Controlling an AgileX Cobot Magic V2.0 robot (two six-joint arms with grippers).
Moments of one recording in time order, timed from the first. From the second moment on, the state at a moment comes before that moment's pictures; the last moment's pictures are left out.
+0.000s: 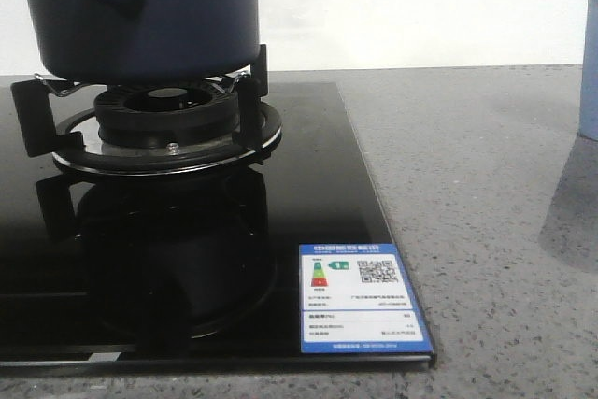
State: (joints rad) left arm -0.49 0.93 -0.67 -0.38 -0.09 0.25; right arm 0.06 0.32 -0.43 0.09 0.46 0.05
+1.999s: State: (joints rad) left arm -0.50 1.18 -0.89 -0.30 -0.17 0.26; right arm 0.06 0.32 -0.40 0.07 0.42 0.05
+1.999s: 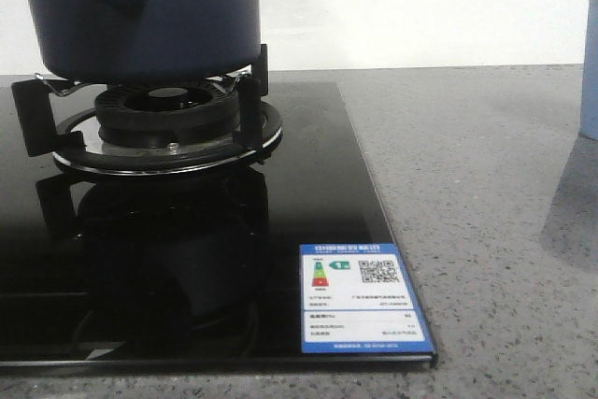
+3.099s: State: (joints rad) left arm -0.28 0.93 -0.89 -0.30 -0.09 0.26; right arm 0.06 0.99 -0.32 0.01 -0.28 0.05
